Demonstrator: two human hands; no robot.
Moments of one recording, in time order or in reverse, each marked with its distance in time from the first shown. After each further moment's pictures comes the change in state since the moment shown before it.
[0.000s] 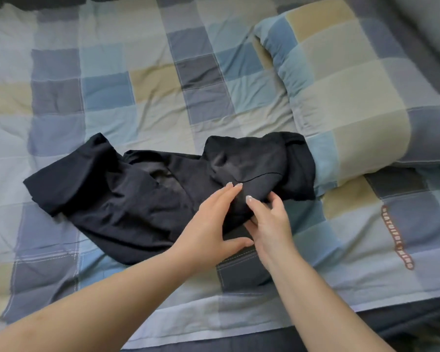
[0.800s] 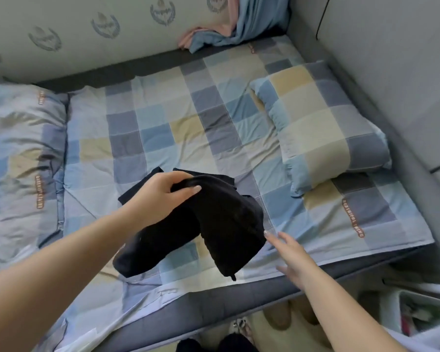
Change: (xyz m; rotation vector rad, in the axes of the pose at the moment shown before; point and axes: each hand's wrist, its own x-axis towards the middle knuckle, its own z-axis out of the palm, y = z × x) left_hand -0.142 0.183 -0.241 0.070 0.080 -0.066; right_hand -0.231 -0.103 0.003 -0.506 0.029 0.373
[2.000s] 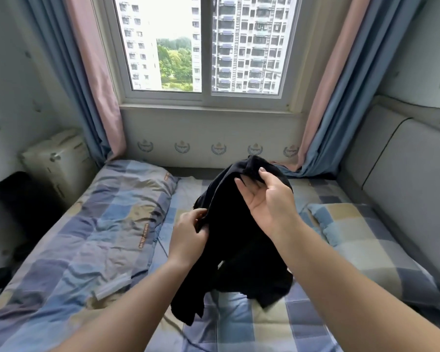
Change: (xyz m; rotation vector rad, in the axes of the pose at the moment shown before) left_hand -0.251 -0.056 -0.183 -0.169 0.792 -0.053; right_hand -0.368 -0.145 0.310 0.732 -0.667 -0.698
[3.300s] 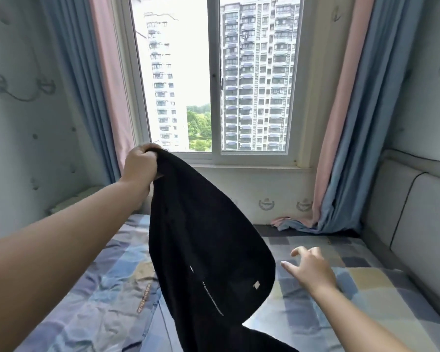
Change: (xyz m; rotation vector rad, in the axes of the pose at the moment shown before) left_hand 0.137 0.207 -0.110 -0.489 0.367 0.064; right_hand 0.110 -0.108 -0.162 -2.020 0.191 -0.254
